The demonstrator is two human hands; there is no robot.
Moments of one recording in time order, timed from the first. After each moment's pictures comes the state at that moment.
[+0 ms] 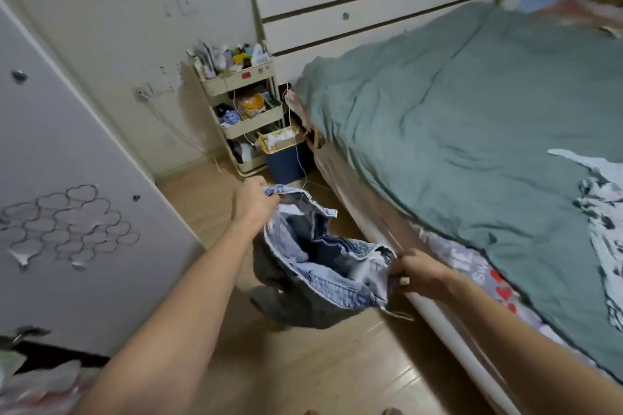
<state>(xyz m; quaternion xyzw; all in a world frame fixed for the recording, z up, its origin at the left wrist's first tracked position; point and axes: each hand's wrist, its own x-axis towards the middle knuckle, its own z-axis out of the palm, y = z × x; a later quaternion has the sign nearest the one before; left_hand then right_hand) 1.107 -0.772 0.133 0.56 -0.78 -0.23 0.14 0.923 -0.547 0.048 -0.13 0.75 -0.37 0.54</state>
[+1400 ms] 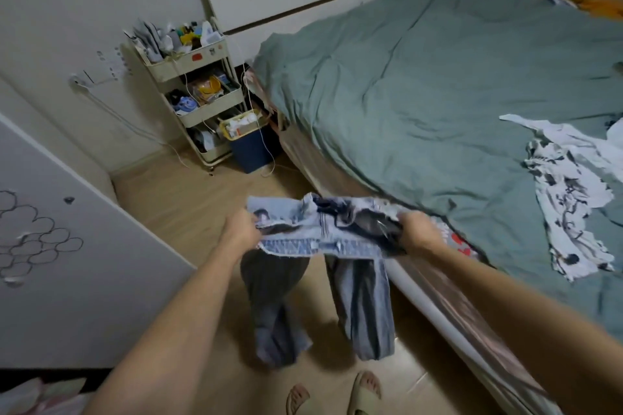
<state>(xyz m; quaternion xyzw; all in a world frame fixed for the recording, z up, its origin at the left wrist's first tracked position) 1.096 -0.729 0.077 0.52 -0.82 -0.24 -0.02 0.870 -0.513 0.045 -0.32 0.93 -0.05 0.17</state>
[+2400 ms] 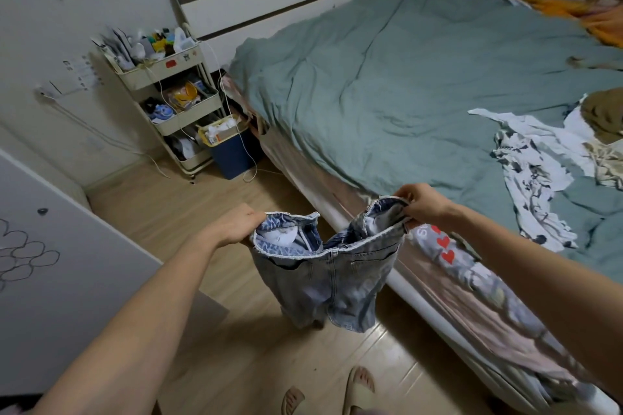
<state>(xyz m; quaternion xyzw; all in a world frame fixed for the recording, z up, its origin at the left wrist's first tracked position) 1.086 -0.730 0.095 0.37 -0.82 -0.43 -0.11 0.836 -0.481 0.092 -0.26 0.85 -0.31 0.33</state>
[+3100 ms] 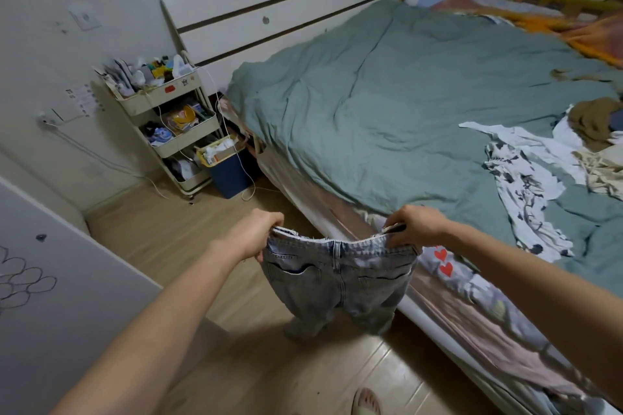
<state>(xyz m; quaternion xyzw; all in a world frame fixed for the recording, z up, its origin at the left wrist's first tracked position) 1.056 -0.711 0.106 0.21 -0.95 -0.20 -0.12 0.836 -0.470 0.105 -0.46 0.86 0.01 0.22</state>
